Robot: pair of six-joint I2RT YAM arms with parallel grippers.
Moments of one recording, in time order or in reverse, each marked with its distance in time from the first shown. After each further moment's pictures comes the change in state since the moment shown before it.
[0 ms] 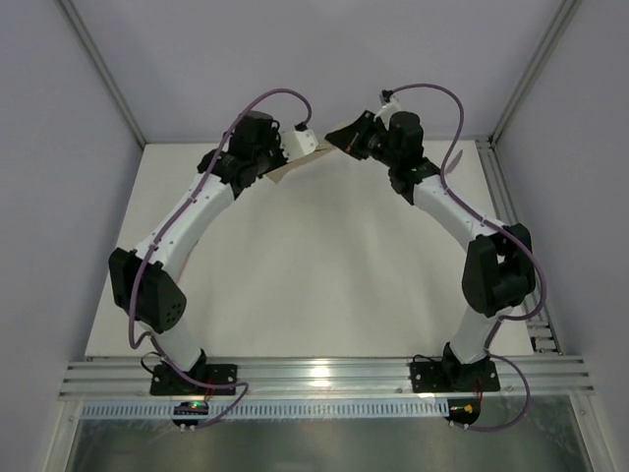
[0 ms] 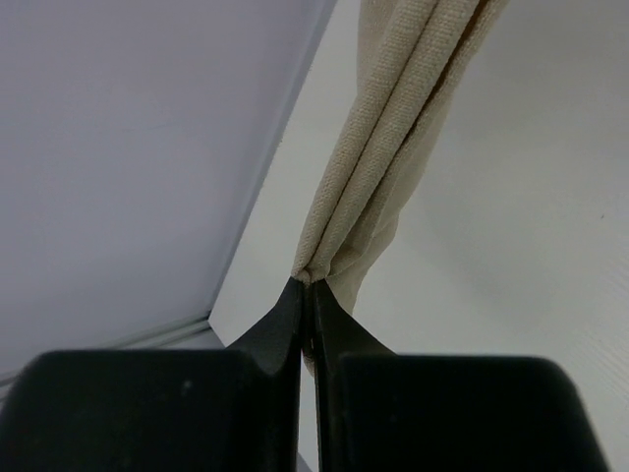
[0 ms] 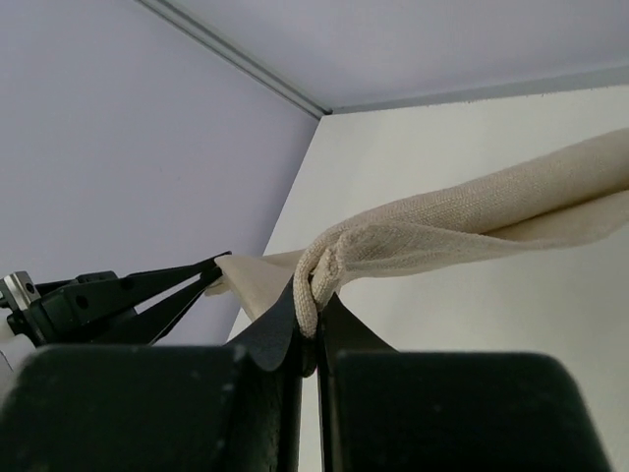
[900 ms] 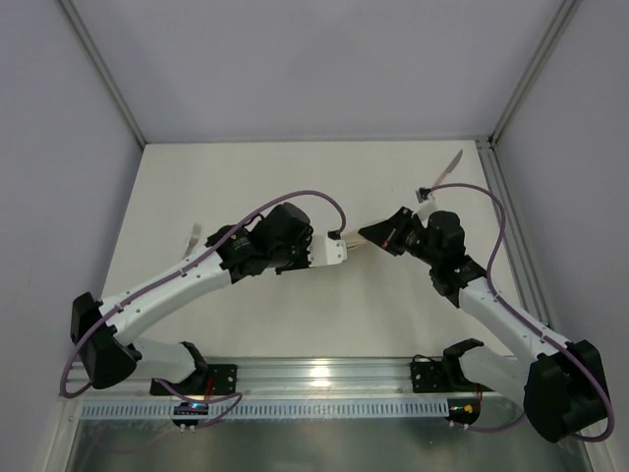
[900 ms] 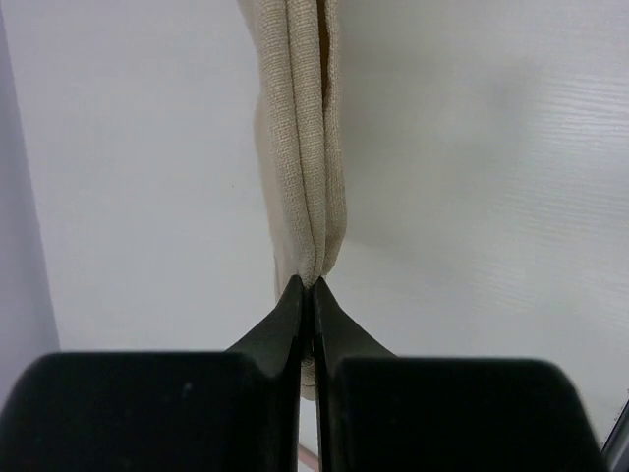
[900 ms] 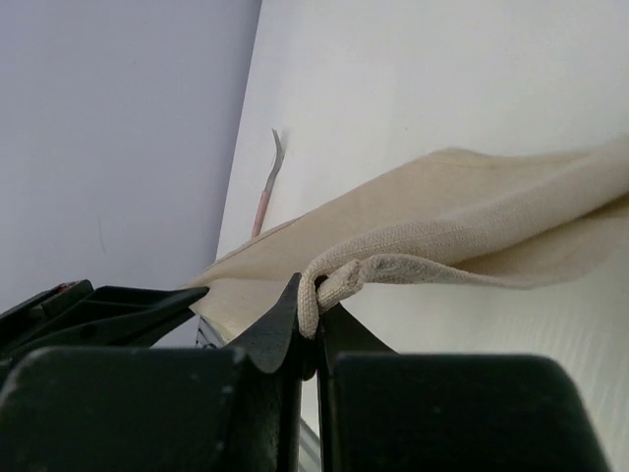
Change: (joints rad) left arm -0.445 -0.371 -0.523 -0.135 0.064 -0.182; right arm -0.016 -0.726 -0.941 0.067 0.005 0.095
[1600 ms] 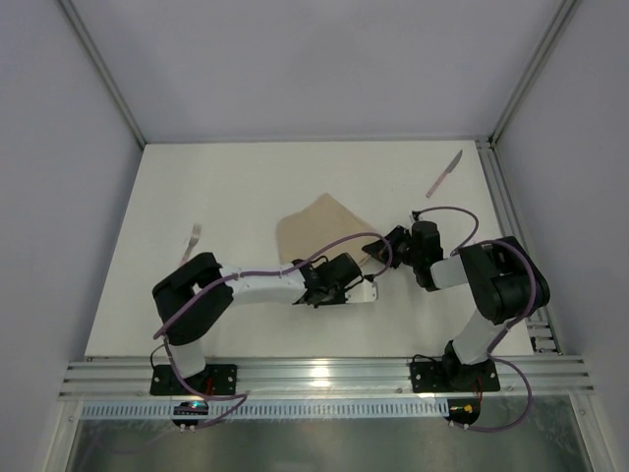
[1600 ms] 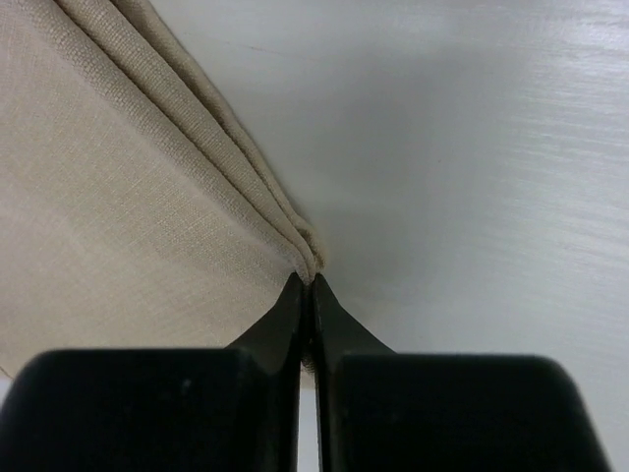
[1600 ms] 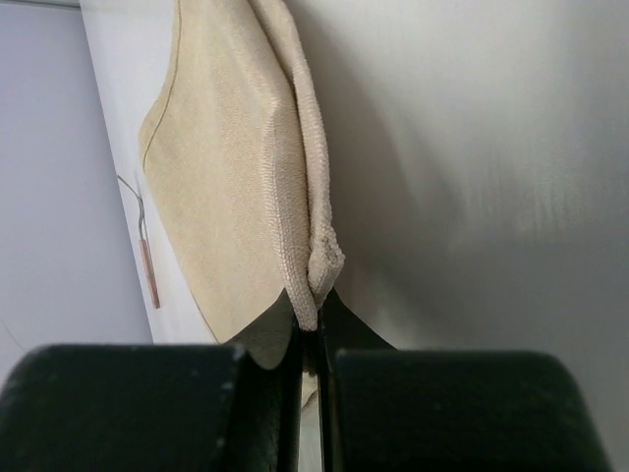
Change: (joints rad) left arm -0.171 0.455 -0.146 0.377 -0.097 -0.156; right arm -0.117 0.652 -0.105 0.476 -0.021 0.086
